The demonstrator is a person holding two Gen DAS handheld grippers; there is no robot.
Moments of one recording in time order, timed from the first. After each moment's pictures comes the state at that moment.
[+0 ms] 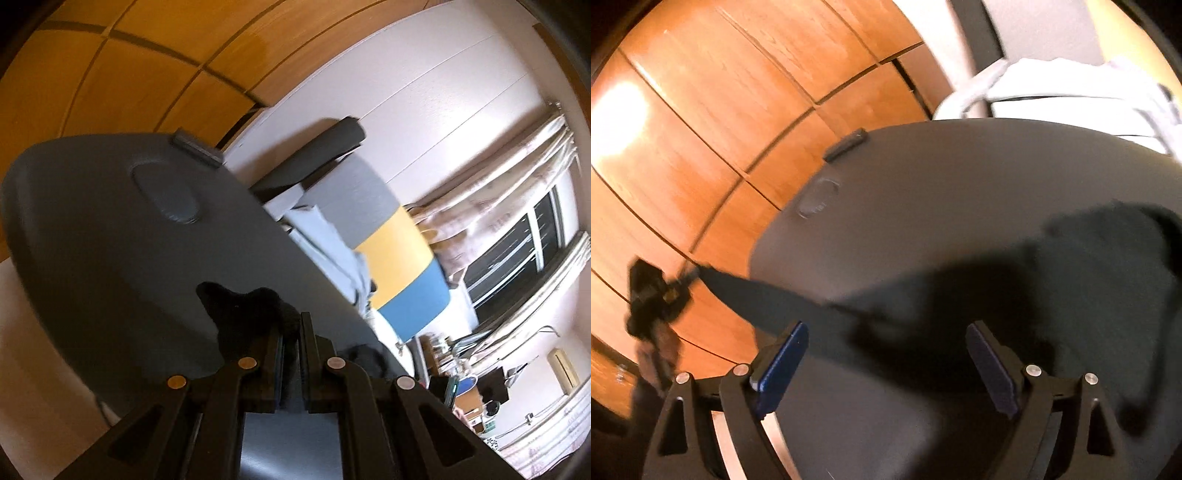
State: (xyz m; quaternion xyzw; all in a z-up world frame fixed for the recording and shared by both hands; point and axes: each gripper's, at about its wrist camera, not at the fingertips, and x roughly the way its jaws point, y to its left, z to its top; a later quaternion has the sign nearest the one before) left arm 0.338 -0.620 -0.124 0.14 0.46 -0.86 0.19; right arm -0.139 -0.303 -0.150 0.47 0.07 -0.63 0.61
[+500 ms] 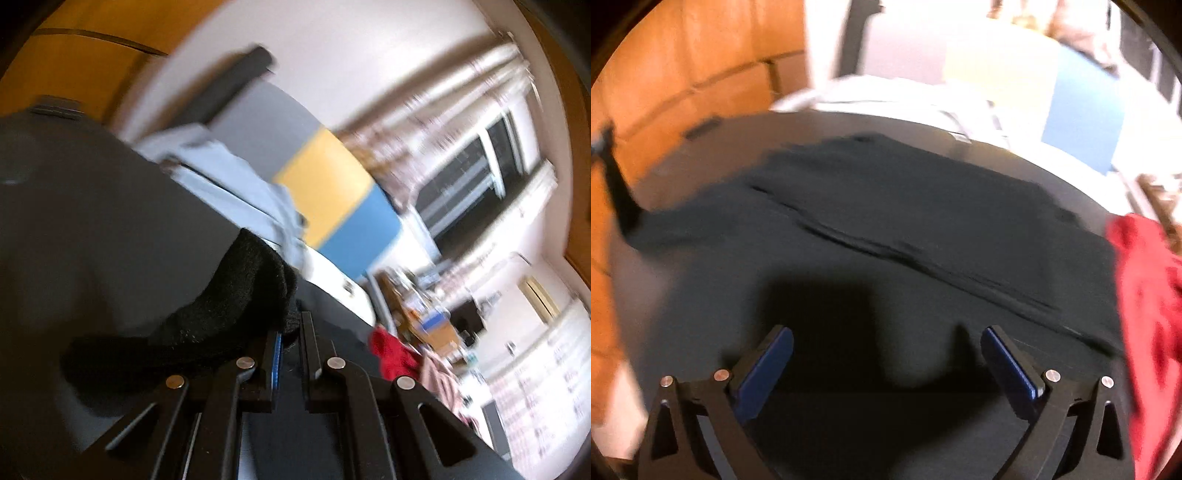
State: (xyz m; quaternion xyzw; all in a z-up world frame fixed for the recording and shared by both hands) left arm 0.127 -0.486 -0.108 0.21 0.40 -0.89 0.03; right arm -0.164 -0.123 -0.174 0.41 0.23 -0.81 0.35
